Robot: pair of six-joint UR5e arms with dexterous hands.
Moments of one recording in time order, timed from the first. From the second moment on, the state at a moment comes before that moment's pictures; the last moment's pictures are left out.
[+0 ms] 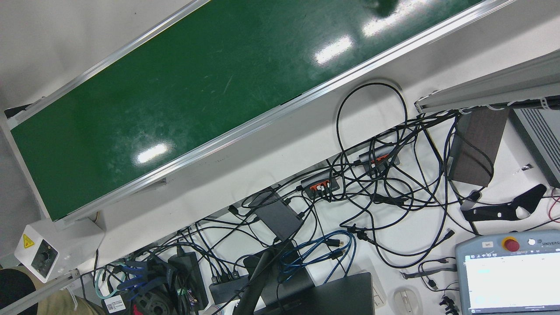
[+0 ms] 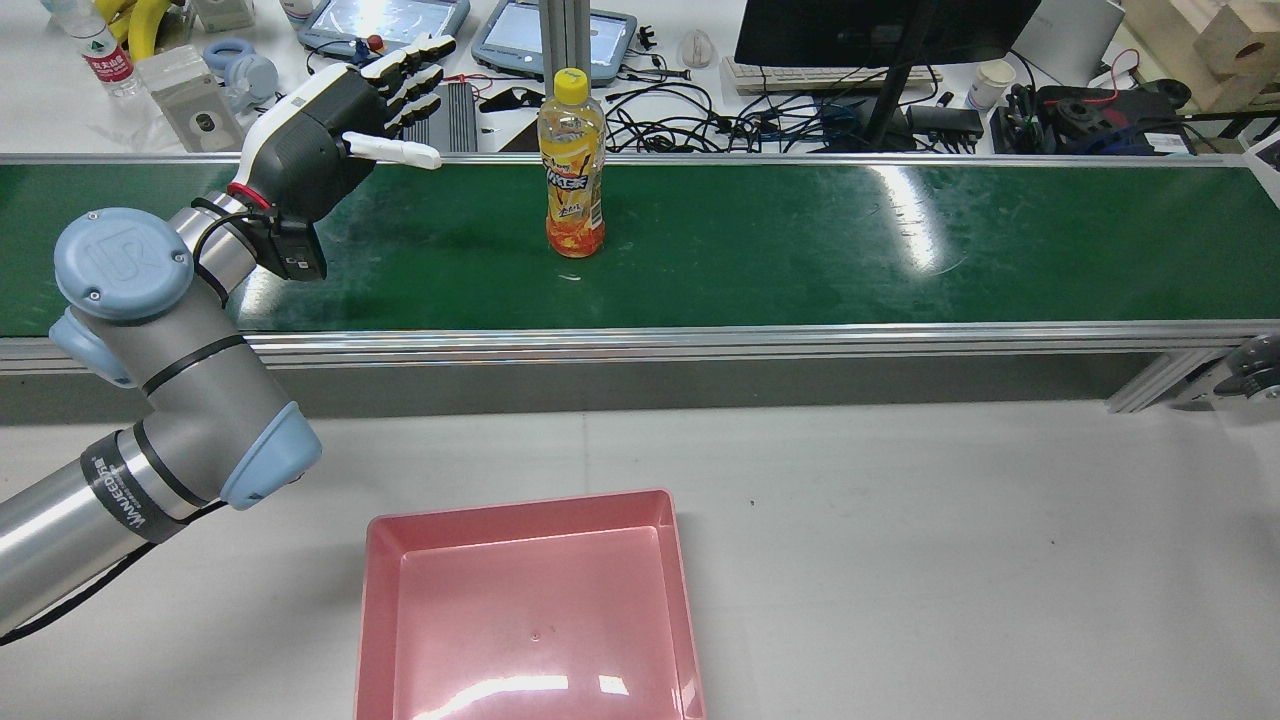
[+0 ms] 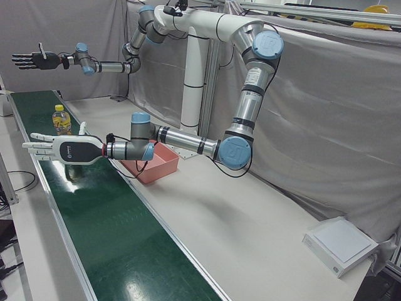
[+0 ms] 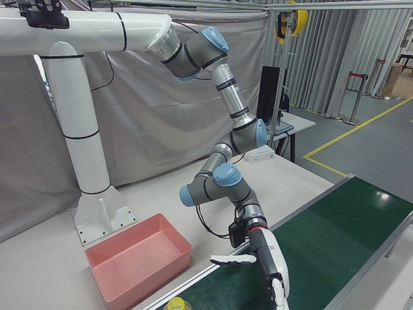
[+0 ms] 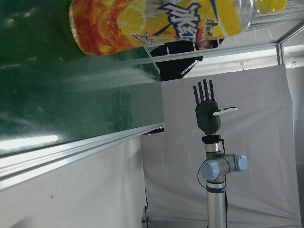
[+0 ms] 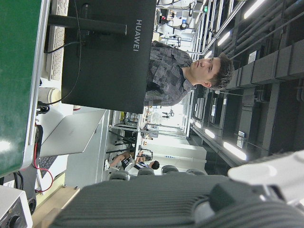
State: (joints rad) left arm -0.85 -2.26 -1.54 0.25 1.24 0.38; right arm 1.59 -1.56 1.65 -3.27 -1.58 -0.10
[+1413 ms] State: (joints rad) left arm -0.79 -2.30 -1.53 0.19 1.24 0.40; right arm 1.59 -1.56 1.65 -3.27 -1.58 -0.10
